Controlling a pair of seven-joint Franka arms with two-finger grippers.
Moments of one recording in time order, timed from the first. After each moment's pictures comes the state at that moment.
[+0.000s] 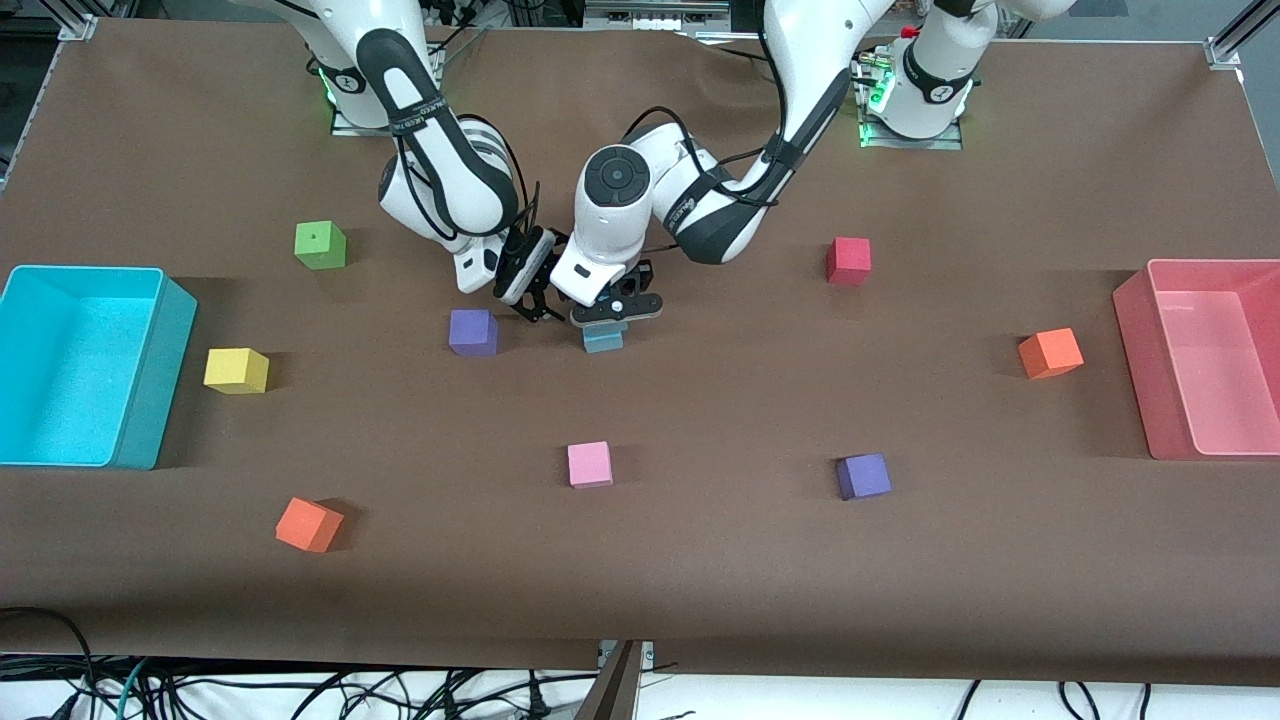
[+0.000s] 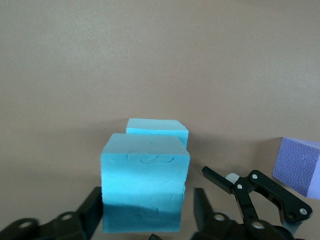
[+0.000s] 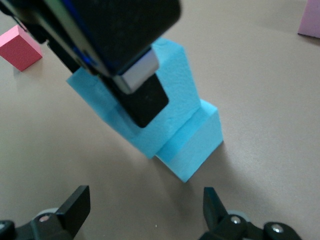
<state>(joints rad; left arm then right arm) -0.76 0.73 -0.13 -1.43 -0.05 2.23 -1.05 0.63 0.42 0.09 -2.23 1.93 2.74 -2.00</state>
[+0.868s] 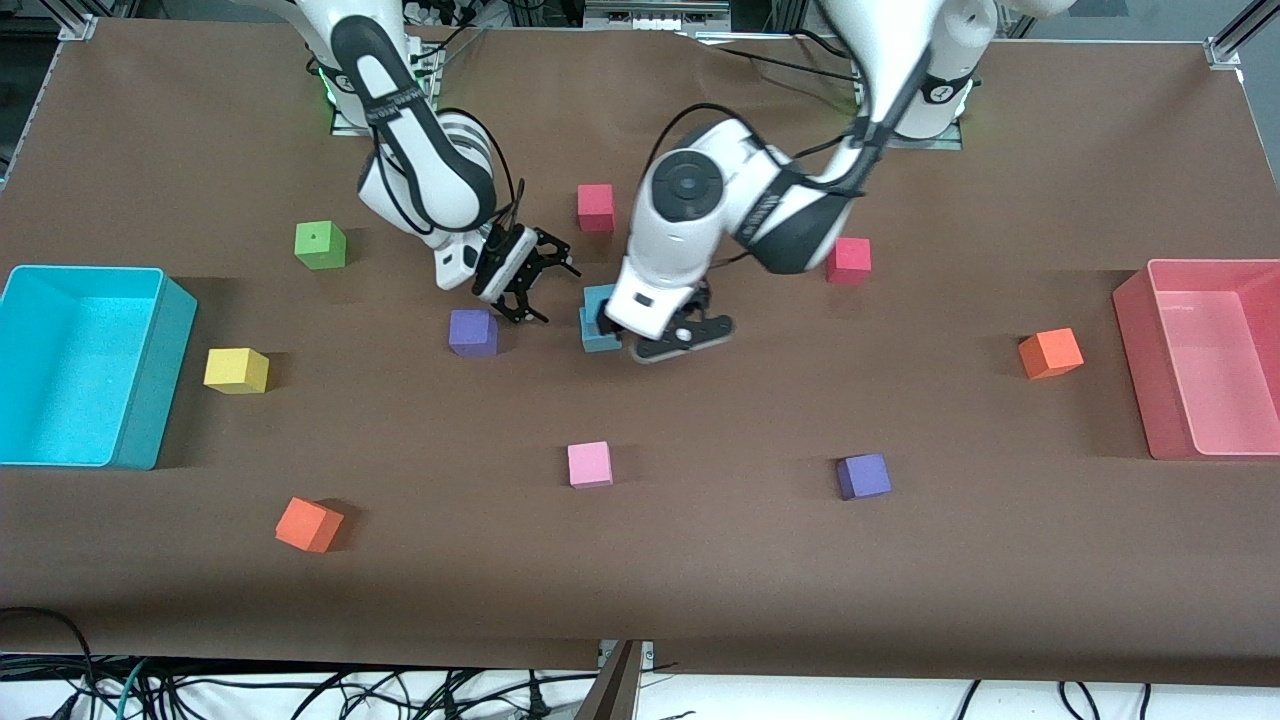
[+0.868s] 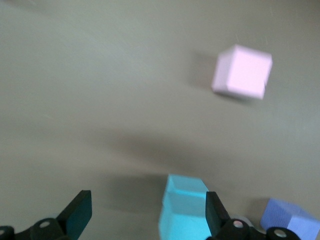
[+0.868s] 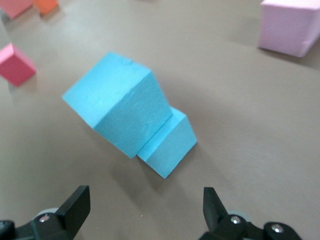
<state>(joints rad) -0.60 0.57 -0.09 -1.40 -0.05 2.04 -1.03 0.59 0.31 0.07 -2.31 1.94 2.73 -1.93</state>
